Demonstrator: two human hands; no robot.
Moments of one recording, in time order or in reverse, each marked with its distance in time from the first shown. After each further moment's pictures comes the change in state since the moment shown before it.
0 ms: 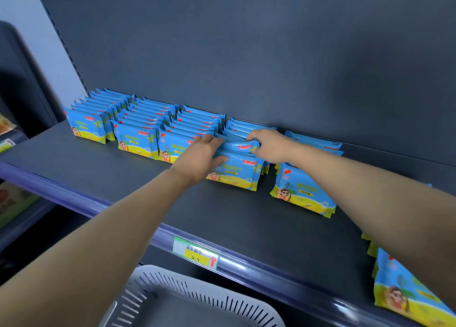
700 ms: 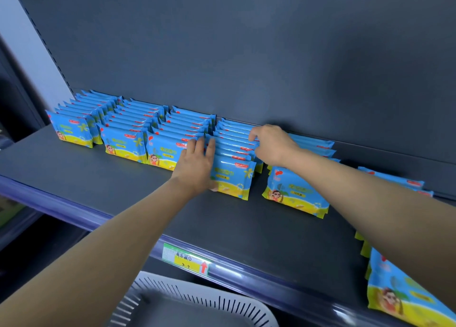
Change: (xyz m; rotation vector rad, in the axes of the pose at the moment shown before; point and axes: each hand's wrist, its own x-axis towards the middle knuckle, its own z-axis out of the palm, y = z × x) left_hand 0.002 0.014 0.023 0.502 -0.084 -0.072; right_hand -0.017 0.008 -0.006 -0.098 0.215 0.059
